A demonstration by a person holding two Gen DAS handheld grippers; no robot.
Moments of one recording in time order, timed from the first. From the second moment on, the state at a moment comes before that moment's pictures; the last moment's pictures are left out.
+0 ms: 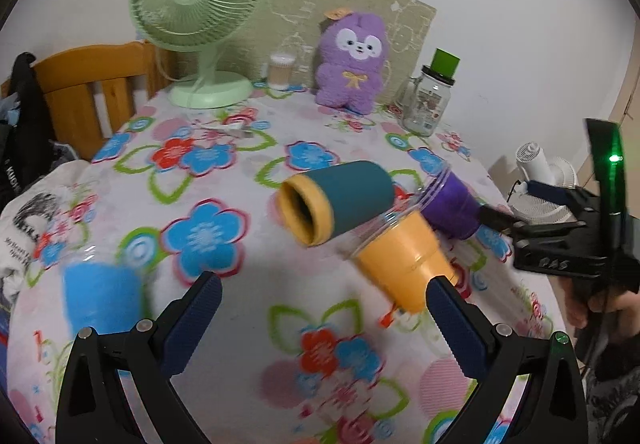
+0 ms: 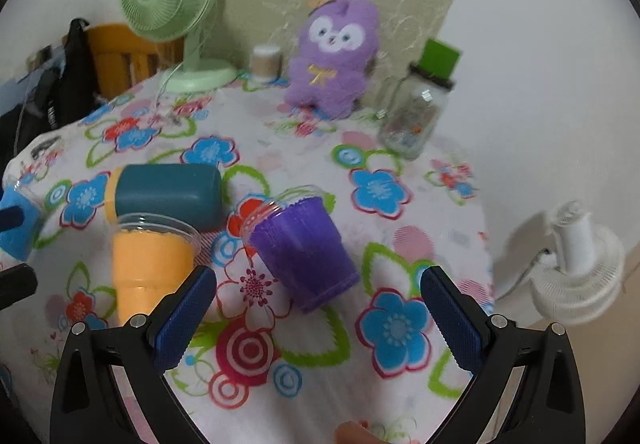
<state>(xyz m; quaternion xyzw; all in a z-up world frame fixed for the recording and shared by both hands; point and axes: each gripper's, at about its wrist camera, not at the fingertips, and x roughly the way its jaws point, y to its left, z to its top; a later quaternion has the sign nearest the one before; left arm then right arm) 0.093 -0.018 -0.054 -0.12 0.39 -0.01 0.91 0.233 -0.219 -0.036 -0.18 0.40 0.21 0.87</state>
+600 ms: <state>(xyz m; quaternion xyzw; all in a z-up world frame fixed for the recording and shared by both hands) 0.152 -0.059 -0.078 -0.09 0.43 -0.04 0.90 0.291 -0.209 -0.093 -0.16 0.46 0.28 0.83</state>
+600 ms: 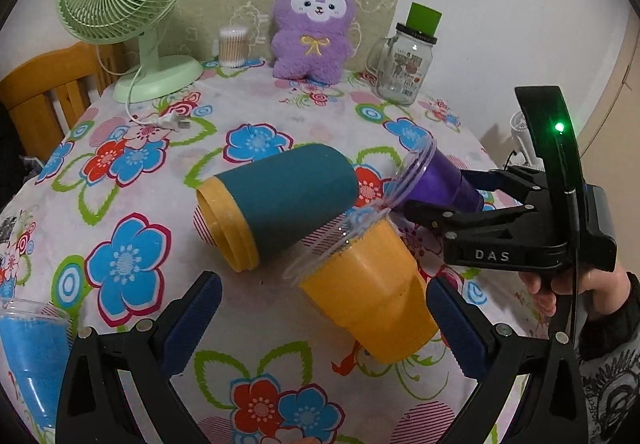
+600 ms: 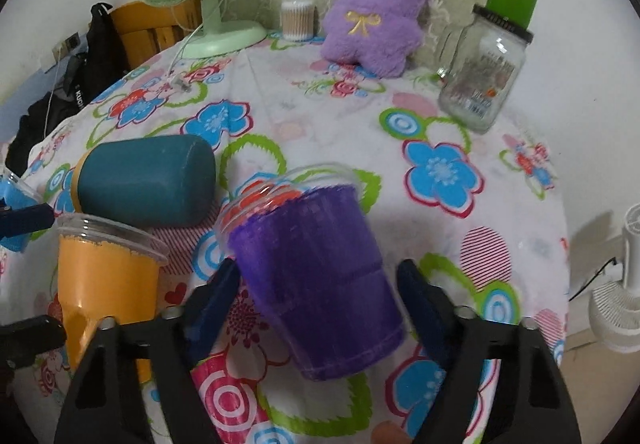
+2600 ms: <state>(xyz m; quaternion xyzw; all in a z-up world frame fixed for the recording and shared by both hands) 0.013 -0.094 -0.101 -0.10 0.41 -0.07 0.90 0.054 -0.271 -0.006 0.06 0.39 0.24 0.89</state>
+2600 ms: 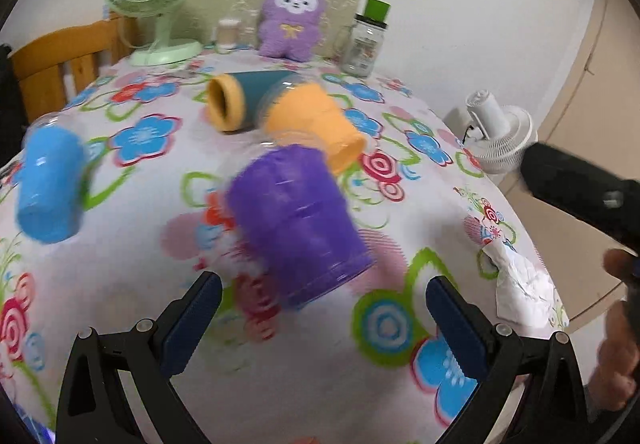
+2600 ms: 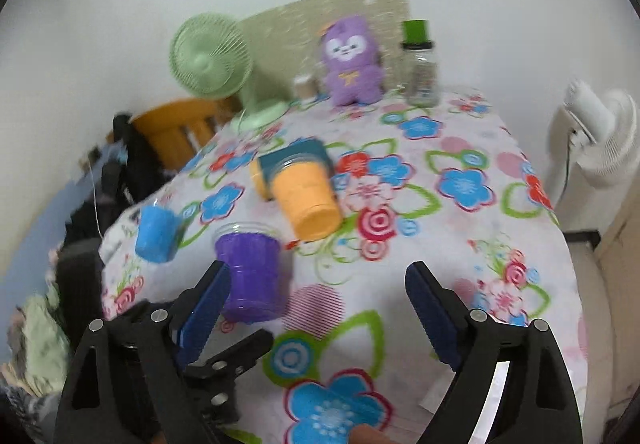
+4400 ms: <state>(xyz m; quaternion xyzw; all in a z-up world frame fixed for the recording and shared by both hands) -0.014 -0.048 -0.042 -0.09 0.38 -0.01 0.92 0.045 -0.232 -0.011 0.00 0.39 0.27 0.88</state>
